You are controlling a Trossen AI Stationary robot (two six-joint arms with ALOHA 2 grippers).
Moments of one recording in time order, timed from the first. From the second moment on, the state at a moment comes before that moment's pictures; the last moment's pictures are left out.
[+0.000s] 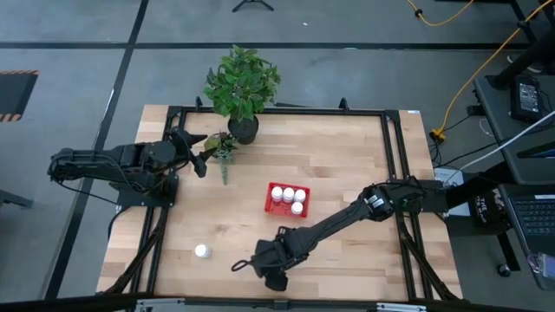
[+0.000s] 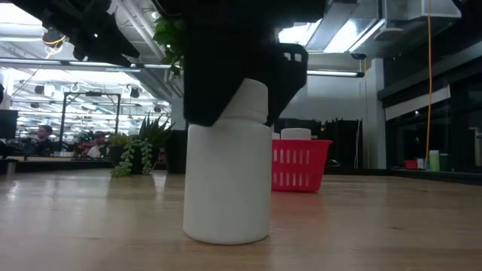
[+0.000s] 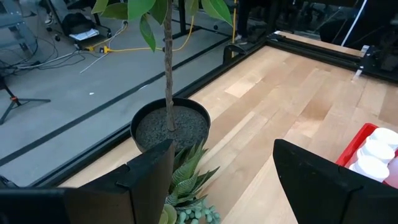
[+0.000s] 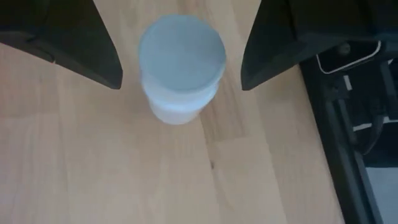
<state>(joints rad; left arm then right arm) 0.01 0.49 0.55 -0.50 -0.64 -0.32 0.47 2.43 2.19 -1.05 -0.01 0.70</state>
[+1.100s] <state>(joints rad) 0.01 0.49 0.55 -0.50 -0.64 -0.32 0.39 2.32 2.33 -1.30 0.07 0.59</state>
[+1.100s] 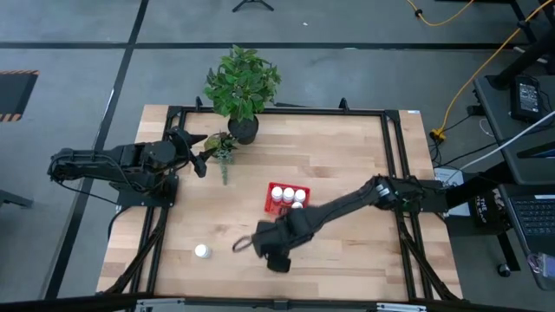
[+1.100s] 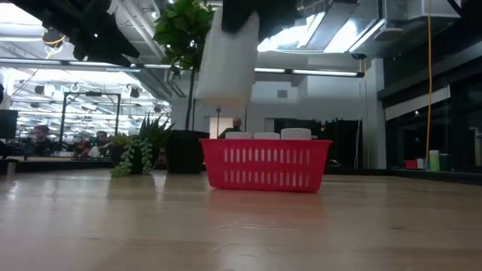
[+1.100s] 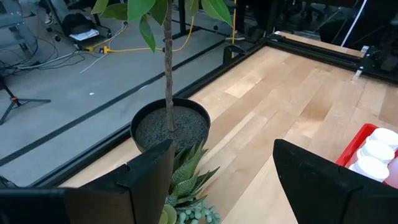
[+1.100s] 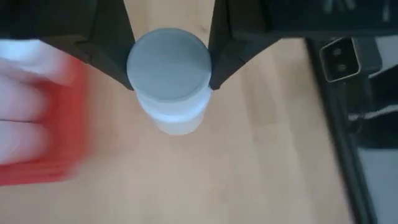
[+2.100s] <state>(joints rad) 0.01 0.49 0.55 -0.50 -0.64 -0.32 0.22 2.25 2.12 -1.32 0.16 0.44</state>
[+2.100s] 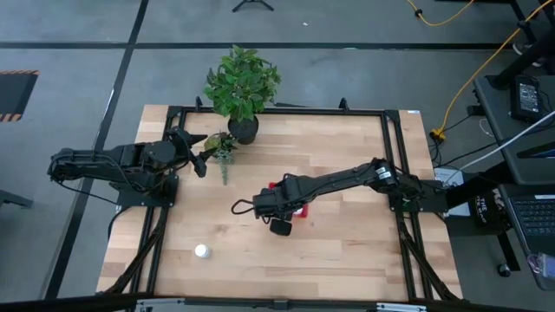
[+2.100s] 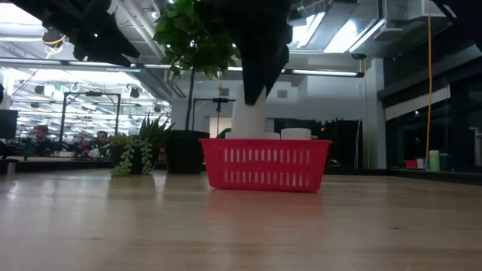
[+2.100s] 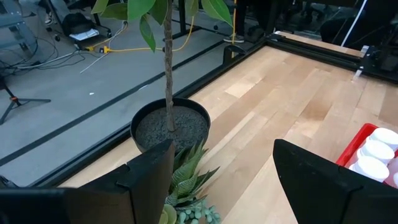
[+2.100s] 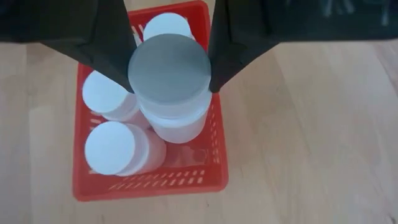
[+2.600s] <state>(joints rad) 0.01 0.49 0.55 -0.50 -0.64 -0.32 0.22 2.25 1.99 -1.24 0.12 0.44</state>
